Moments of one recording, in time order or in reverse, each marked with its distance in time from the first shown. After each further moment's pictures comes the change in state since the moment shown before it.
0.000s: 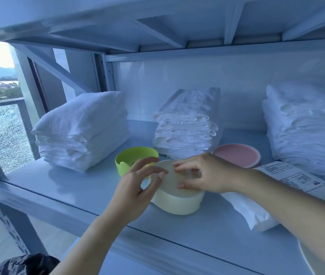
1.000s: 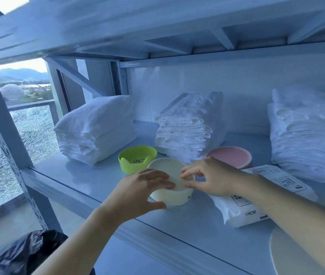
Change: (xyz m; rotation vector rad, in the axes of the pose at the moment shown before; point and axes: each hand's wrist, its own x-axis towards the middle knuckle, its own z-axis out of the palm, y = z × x) left_hand -0.013 0.032 0.008 0.602 -0.212 0.256; right_hand -0.037 0.019 -0.015 -0.009 -0.025 -0.095
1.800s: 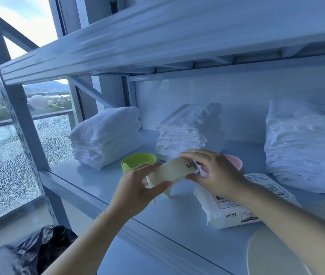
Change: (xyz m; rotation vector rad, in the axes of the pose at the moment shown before) left_hand 0.011 0.054 -0.018 -0.499 0.346 -0.416; right_hand -0.026 0.006 -0.020 0.071 0.461 -0.269
